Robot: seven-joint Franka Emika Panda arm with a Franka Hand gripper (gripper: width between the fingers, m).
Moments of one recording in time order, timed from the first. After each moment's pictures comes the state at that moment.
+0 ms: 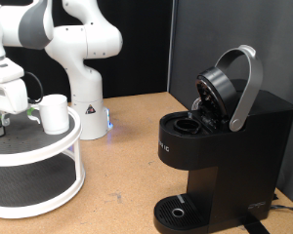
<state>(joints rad) -0.02 -0.50 -0.84 -2.73 -0.51 2.37 -1.96</state>
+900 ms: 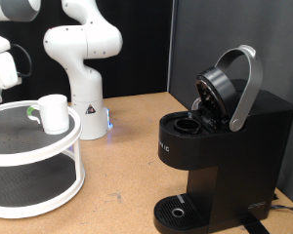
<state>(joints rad) -0.01 -0.59 -0.83 -2.61 -0.40 2.12 -2.04</state>
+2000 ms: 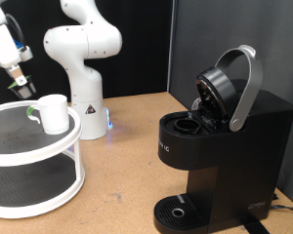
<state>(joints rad) 0.04 -0.58 -0.72 -2.51 0.10 2.00 -1.57</state>
